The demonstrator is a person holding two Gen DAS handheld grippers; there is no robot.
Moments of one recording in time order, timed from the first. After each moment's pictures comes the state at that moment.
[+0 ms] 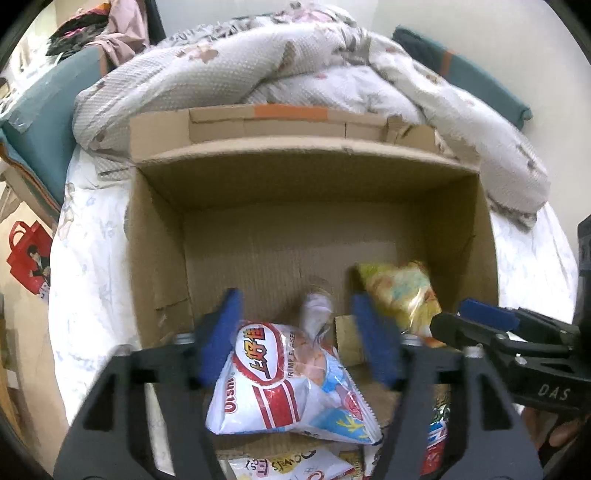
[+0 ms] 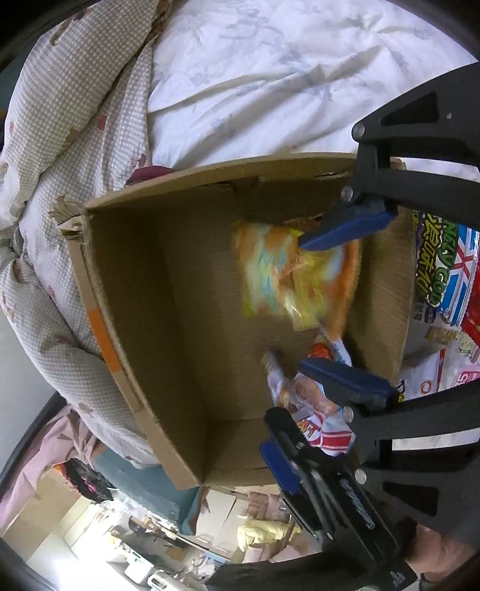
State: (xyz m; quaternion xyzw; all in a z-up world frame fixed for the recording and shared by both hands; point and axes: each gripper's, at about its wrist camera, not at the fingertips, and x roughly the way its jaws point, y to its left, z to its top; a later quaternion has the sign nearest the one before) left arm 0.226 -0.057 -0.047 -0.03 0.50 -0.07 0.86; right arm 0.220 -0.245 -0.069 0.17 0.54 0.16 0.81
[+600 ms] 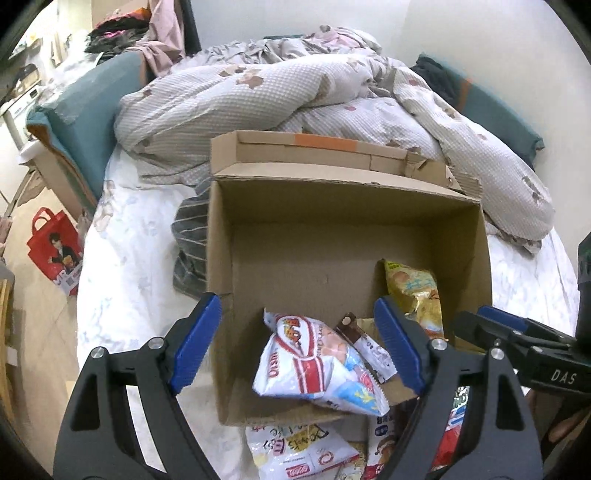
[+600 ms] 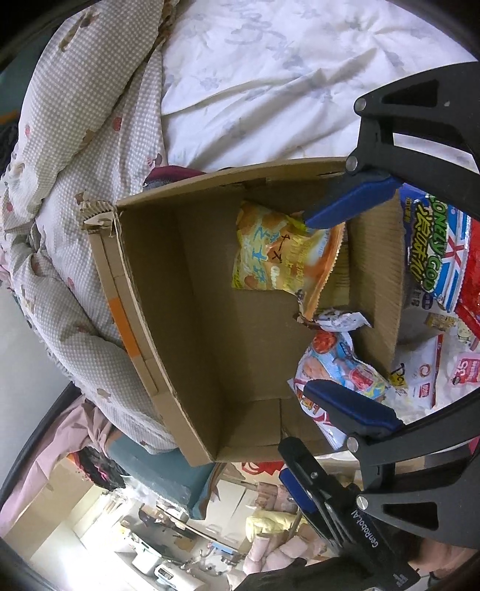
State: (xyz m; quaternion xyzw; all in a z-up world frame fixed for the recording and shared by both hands) left arm 0.199 -0.033 -0.016 -0.04 0.47 -0.03 0.88; right arm 0.211 -0.248 -0.049 0.18 0.52 0.17 0.82
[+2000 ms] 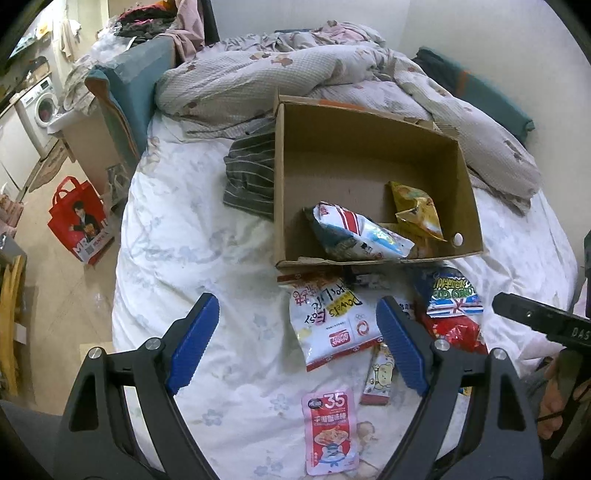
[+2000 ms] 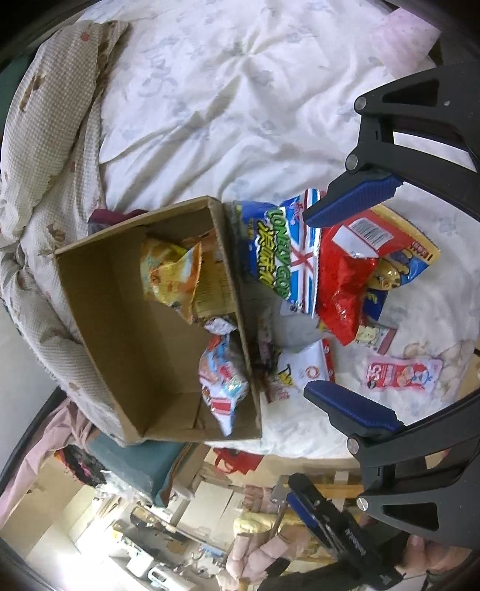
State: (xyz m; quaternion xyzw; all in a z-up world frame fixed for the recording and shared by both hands) left arm 0.069 0.006 -0.014 -0.03 0.48 -0.02 0.87; right arm 0.090 -0.262 -0.049 0.17 0.54 0.16 0.81
